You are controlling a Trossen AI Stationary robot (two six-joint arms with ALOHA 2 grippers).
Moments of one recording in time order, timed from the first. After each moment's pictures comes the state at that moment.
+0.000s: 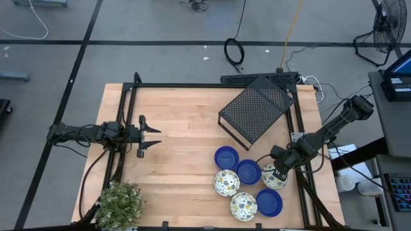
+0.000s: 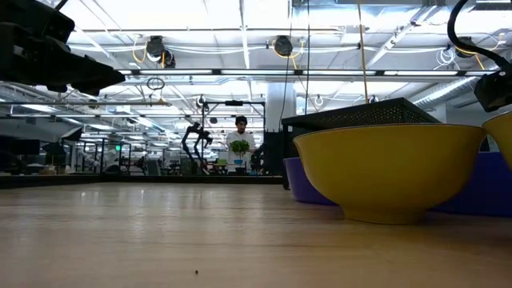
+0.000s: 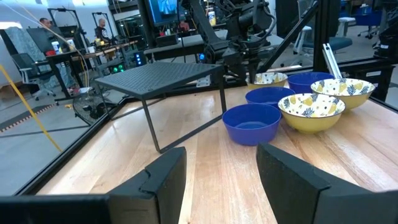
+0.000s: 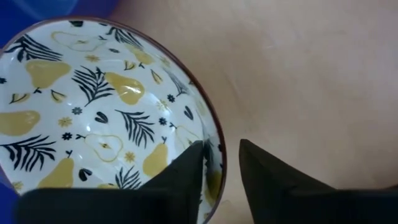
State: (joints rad) left arm -0.08 0.07 0.04 -0.03 -0.11 0.15; right arm 0.62 0.97 0.50 -0.90 -0.06 1.24
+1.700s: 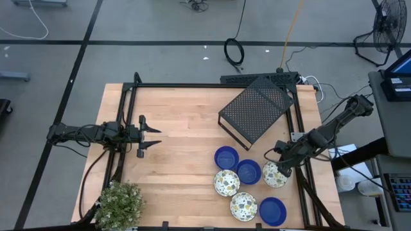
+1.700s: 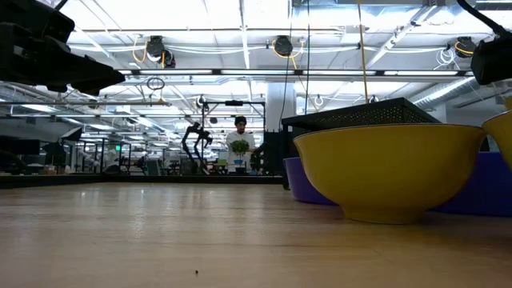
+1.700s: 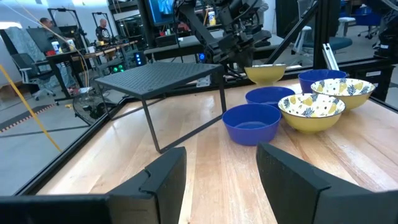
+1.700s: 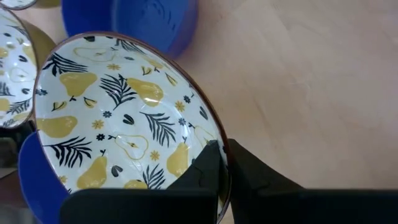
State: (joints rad) left arm -0.08 0.07 0.04 -0.03 -0.11 0.15; right arm 0.62 0.70 0.50 -0.90 0.00 1.22
